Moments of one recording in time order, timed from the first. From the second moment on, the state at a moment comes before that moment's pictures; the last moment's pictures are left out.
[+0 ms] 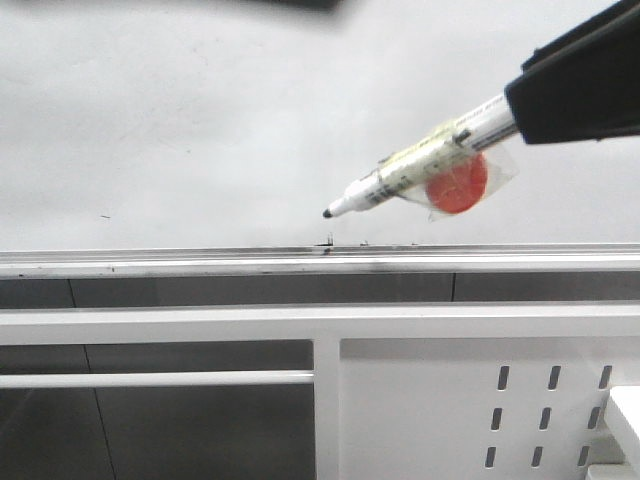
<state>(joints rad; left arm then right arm) -1.18 0.98 -0.74 0.66 0.23 -0.31 0.71 0.74 -0.48 0.28 0.19 -0.56</state>
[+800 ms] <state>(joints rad) -1.16 0.50 -0.47 1.43 0.56 -1.36 0.70 0.66 -0.48 0.25 0.09 -0.56</state>
